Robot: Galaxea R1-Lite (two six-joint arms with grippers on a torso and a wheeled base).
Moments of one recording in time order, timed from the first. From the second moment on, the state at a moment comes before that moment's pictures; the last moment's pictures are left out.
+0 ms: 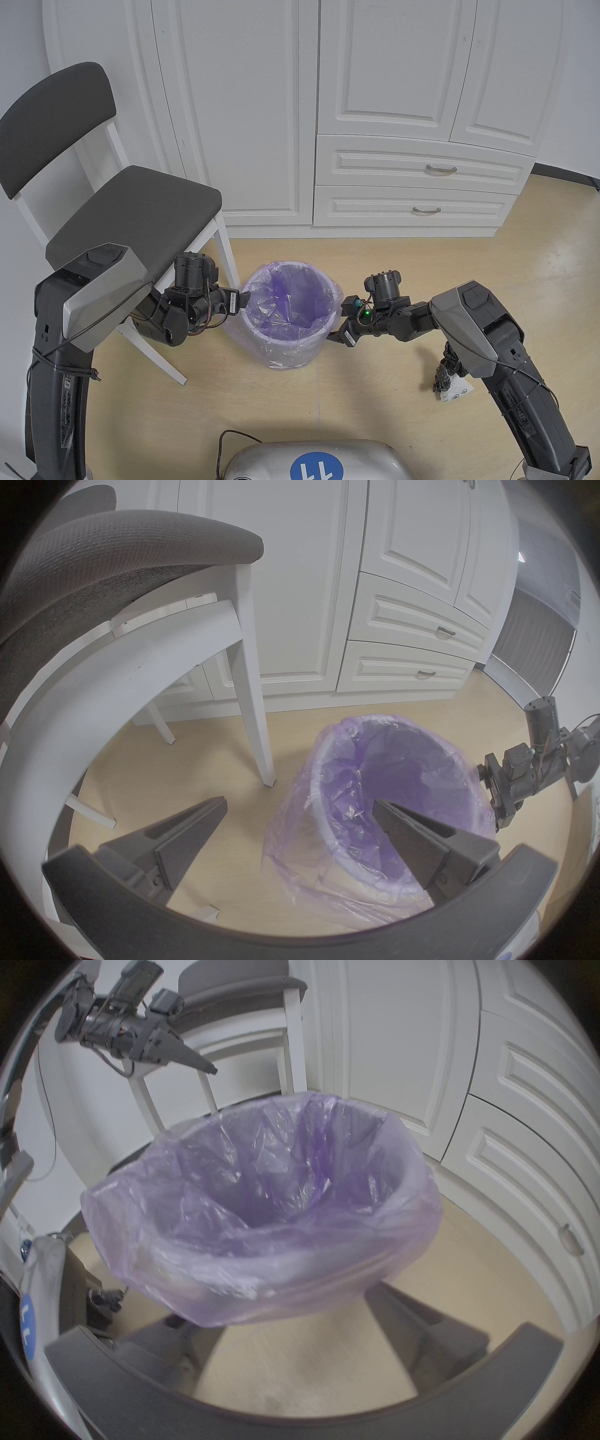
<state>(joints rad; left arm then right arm) -0.28 2.47 -1.28 -0.74 0.05 -0.03 0.37 2.89 -2.00 -0.25 0.37 -0.52</state>
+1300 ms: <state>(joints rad) -0.23 2.56 -1.35 -0.75 0.04 -0.03 0.20 2.99 -2.00 -0.18 0.40 -0.50</state>
